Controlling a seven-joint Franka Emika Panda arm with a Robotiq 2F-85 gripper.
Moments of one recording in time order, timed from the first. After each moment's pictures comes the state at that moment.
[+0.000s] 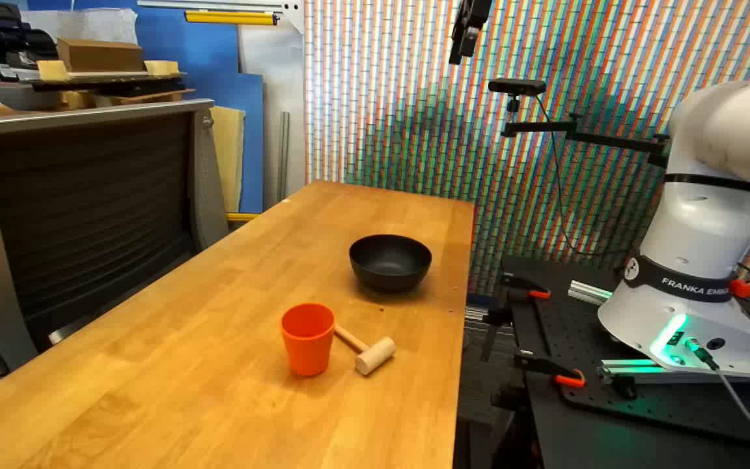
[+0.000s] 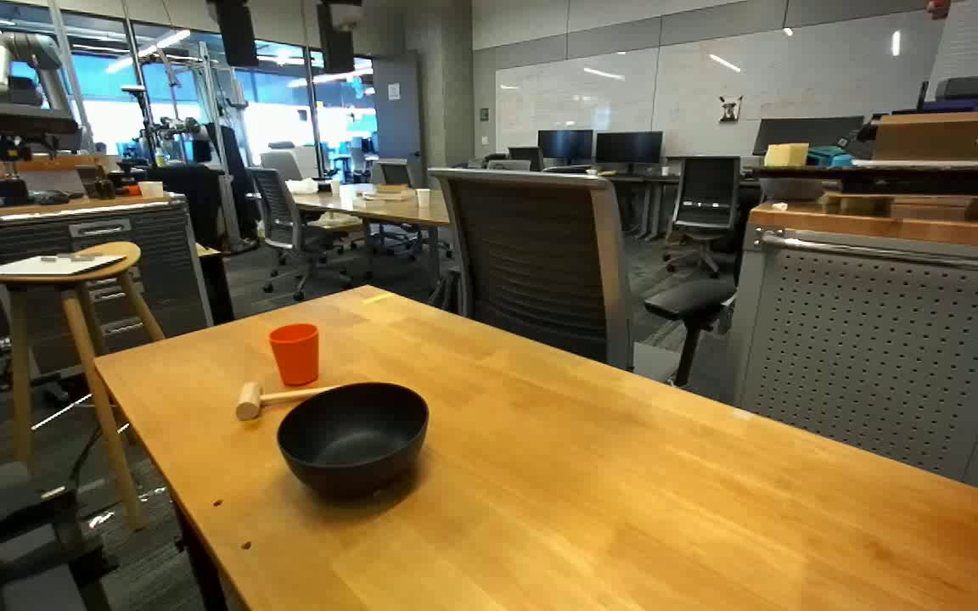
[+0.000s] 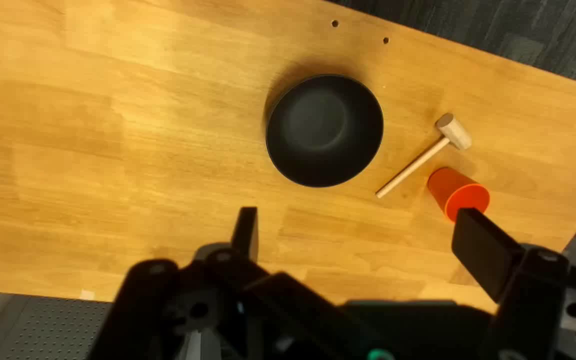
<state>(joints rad) 0.00 -0.55 -0.35 -2.28 -0.02 1.81 -0.54</state>
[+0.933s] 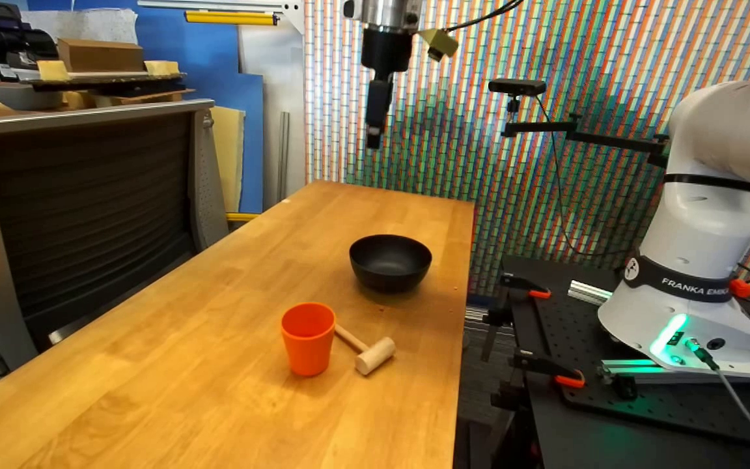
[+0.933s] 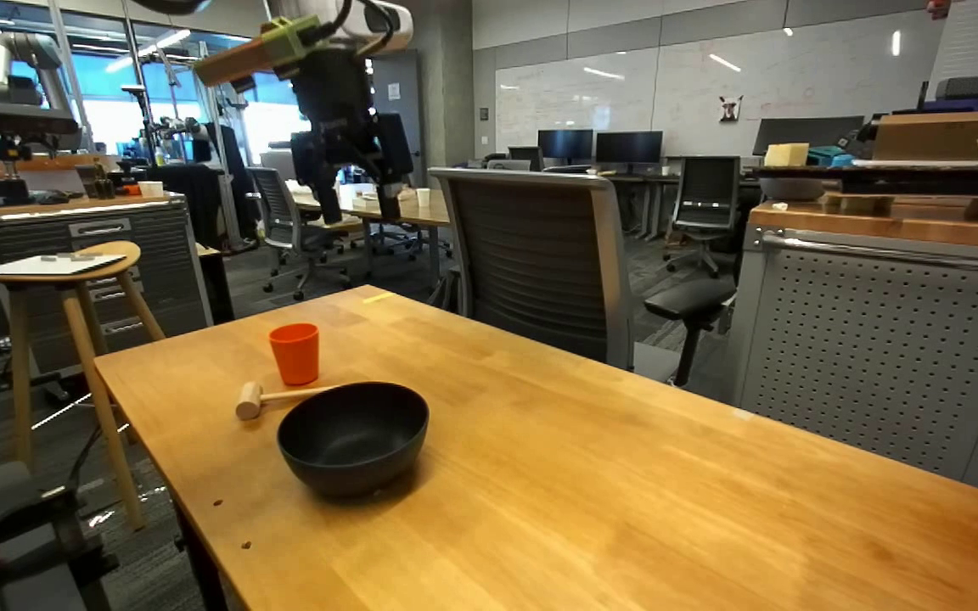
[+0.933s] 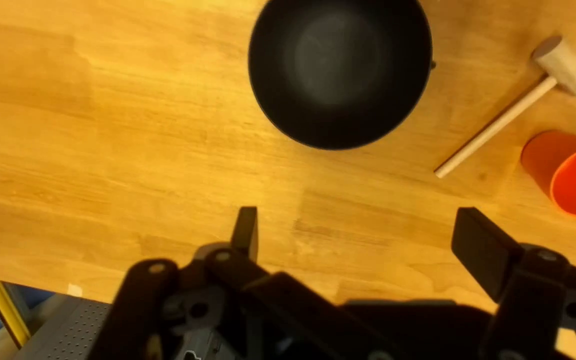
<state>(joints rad) 0.01 -0.16 -0.02 -2.30 -0.15 2.23 -0.09</state>
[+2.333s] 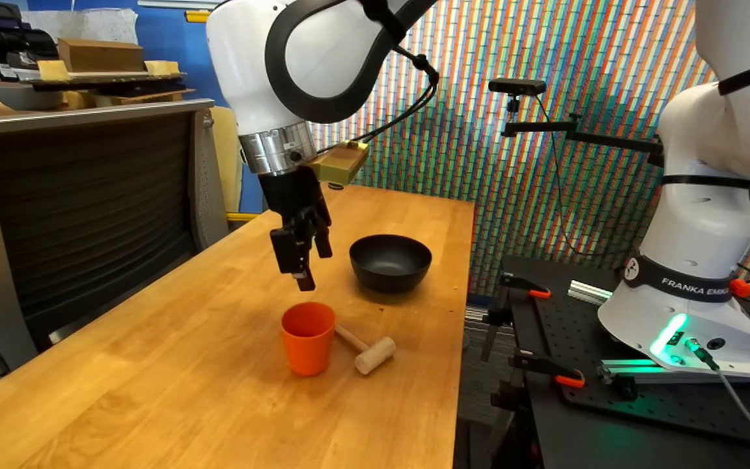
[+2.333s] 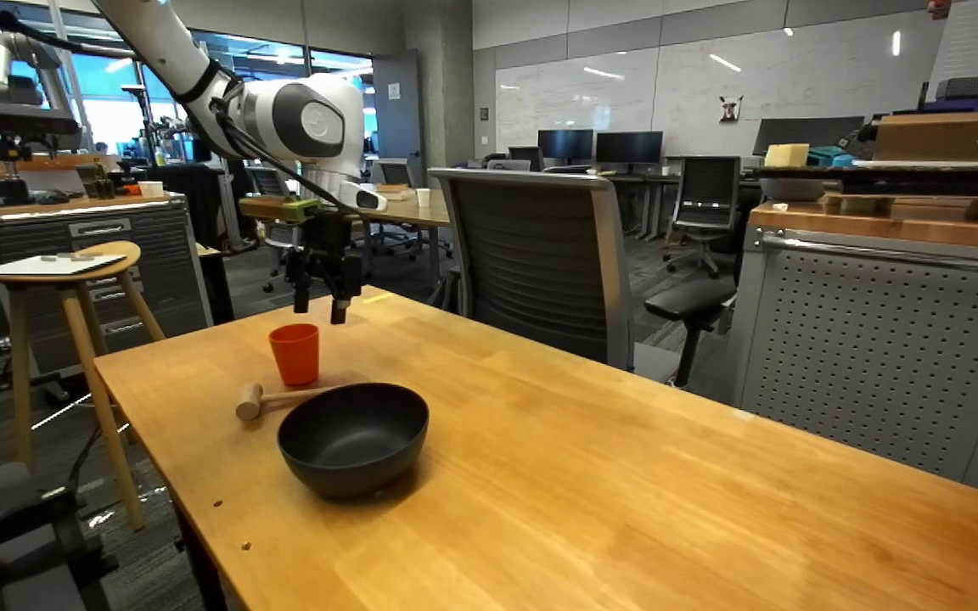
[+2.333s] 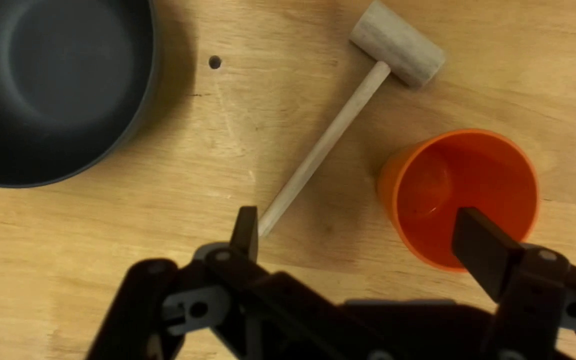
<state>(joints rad) 0.18 0.43 0.11 -1.92 -0.04 2.10 0.19</state>
